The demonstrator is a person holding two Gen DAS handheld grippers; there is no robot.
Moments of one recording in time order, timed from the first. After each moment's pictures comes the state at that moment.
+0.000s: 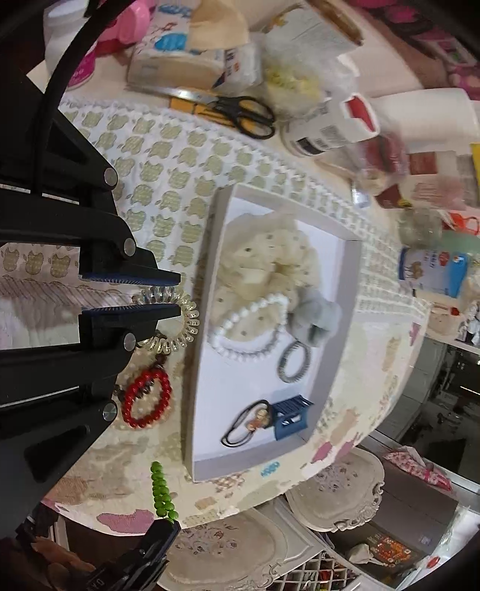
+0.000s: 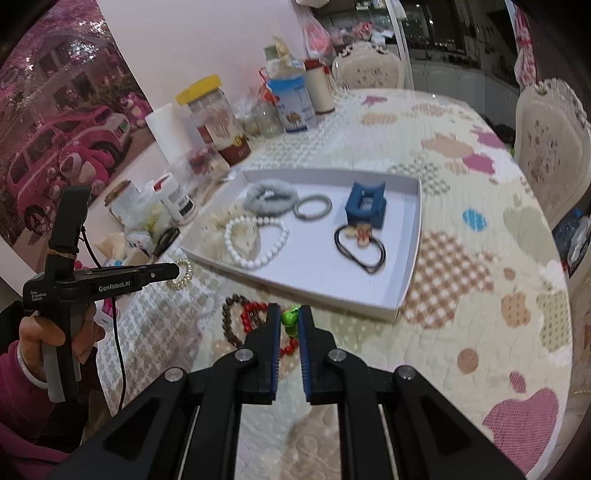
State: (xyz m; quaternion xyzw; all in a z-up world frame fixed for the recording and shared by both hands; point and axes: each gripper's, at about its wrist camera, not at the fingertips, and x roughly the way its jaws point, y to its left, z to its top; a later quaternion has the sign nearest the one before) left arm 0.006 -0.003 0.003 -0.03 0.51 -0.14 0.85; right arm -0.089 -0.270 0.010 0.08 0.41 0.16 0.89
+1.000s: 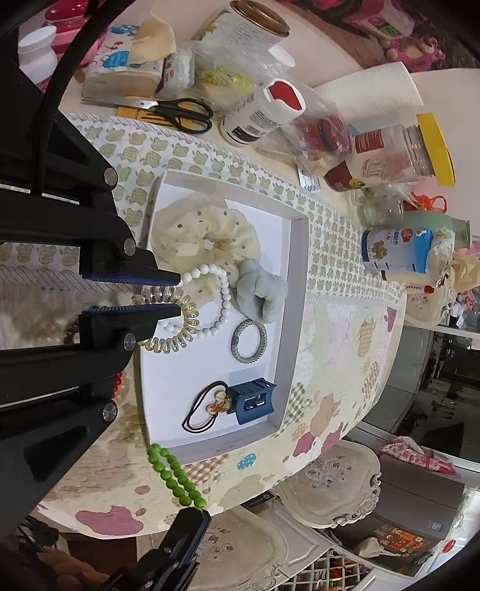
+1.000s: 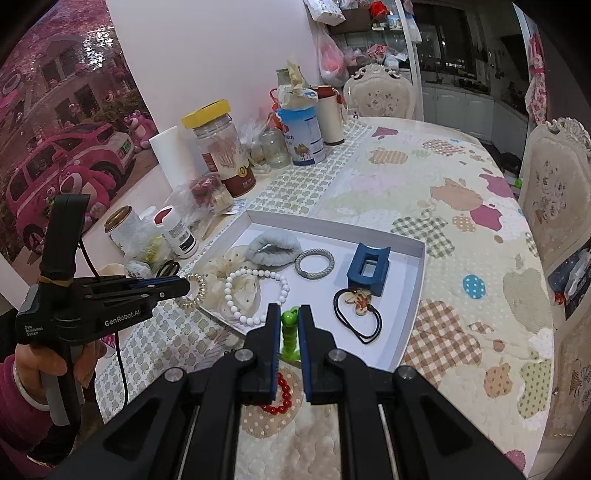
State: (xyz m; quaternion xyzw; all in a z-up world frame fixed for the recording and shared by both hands) left arm 0.032 -0.044 0.033 0.01 0.48 -0.14 0.87; right arm -0.042 -0.266 0.048 0.06 0.39 0.17 0.90
